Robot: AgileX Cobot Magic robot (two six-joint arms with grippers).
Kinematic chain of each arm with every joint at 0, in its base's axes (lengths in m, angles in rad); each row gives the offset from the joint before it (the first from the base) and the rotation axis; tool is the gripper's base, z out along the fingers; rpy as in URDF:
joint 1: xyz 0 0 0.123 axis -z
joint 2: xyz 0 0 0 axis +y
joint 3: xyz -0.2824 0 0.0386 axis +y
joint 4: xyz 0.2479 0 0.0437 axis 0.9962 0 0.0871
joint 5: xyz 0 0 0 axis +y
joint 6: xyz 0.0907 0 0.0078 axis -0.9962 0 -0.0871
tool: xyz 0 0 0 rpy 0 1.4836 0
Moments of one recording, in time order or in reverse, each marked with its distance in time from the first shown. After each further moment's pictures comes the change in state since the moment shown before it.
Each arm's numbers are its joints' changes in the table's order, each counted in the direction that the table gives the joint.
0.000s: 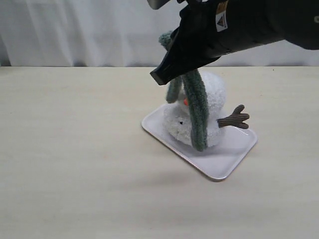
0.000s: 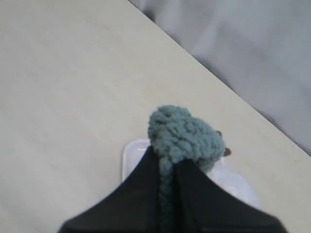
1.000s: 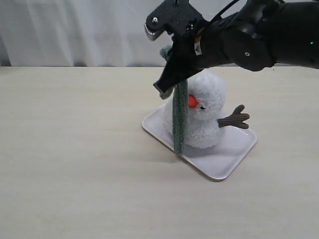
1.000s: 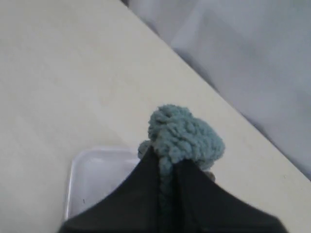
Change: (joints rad) left arm 0.000 0.000 0.000 0.000 0.000 0.000; right arm 0.134 0.239 -0.012 -0.103 -0.236 0.029
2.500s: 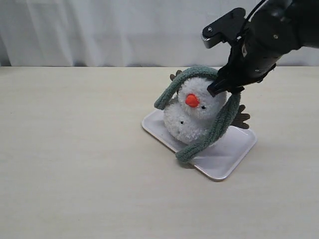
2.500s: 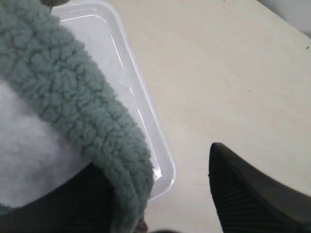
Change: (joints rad) left arm 0.000 0.000 0.000 0.000 0.000 0.000; right arm 0.165 0.001 -0.035 -0.004 0.443 -0.128
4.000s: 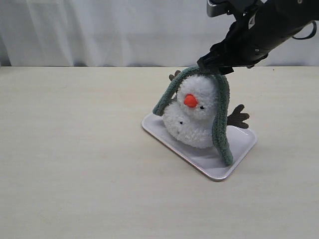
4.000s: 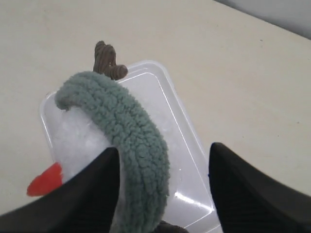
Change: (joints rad) left arm 0.000 0.000 0.000 0.000 0.000 0.000; right arm 0.039 -0.060 -0.049 0.311 -0.065 0.129
